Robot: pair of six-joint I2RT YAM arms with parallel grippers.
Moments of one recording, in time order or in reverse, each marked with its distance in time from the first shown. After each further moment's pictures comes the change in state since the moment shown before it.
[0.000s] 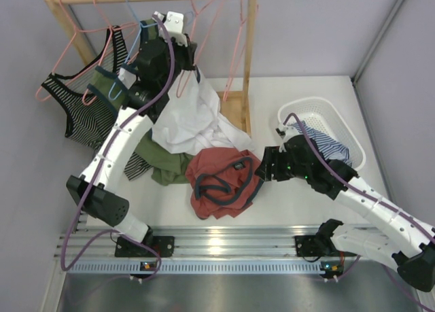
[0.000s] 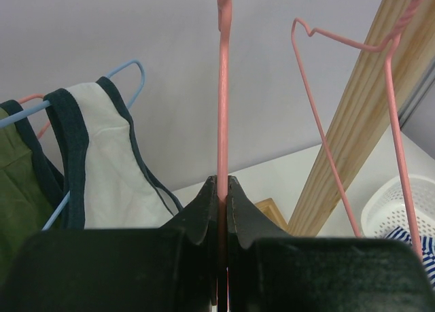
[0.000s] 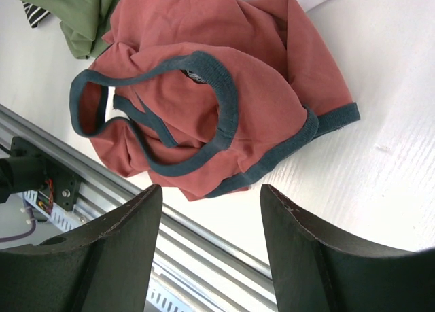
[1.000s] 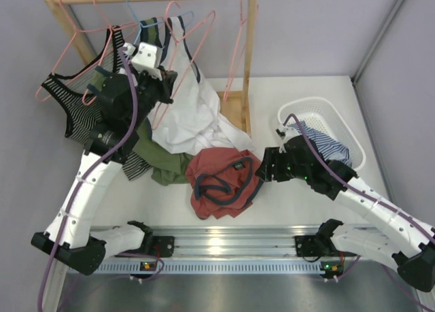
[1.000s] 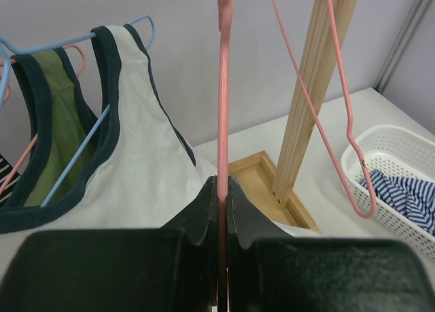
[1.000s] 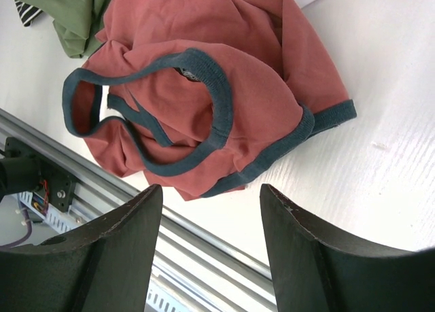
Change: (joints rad) left arm 0.000 -0.385 -0.267 -0.141 0.031 0.030; right arm 0.000 0.000 -0.013 0.002 0.006 -0.001
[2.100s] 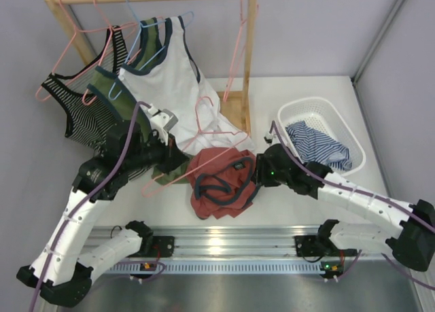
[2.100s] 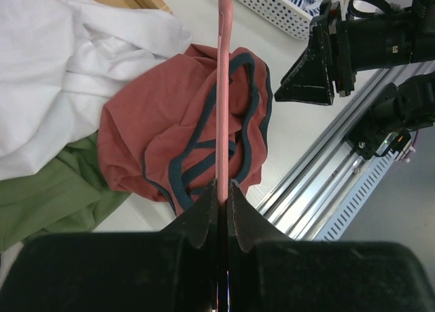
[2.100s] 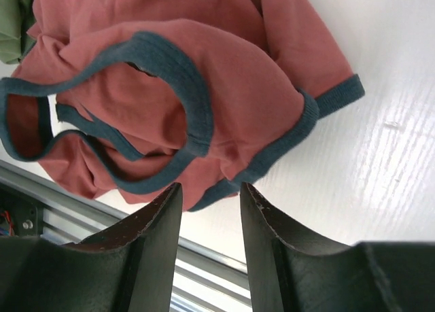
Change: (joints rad) left arm -0.059 -0.321 -0.286 -0.571 0.418 -0.137; right arm 0.134 0.134 -0.056 0.062 0.183 0.146
